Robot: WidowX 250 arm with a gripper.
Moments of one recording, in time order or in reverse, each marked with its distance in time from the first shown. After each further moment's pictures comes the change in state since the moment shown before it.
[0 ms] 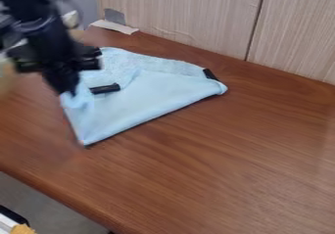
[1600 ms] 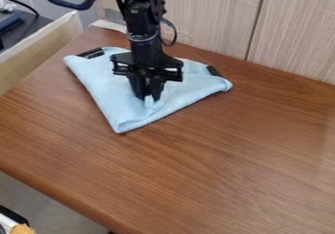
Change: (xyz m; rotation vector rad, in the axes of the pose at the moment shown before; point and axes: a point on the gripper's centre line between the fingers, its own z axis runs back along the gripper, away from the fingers) arm 0.039 -0.070 -0.084 0.023 0.129 -0.161
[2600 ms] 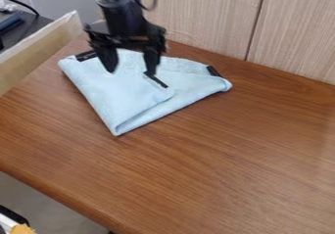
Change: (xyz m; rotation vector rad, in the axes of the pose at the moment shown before) arm -0.016 0.018 0.079 -0.056 -0.138 -0.011
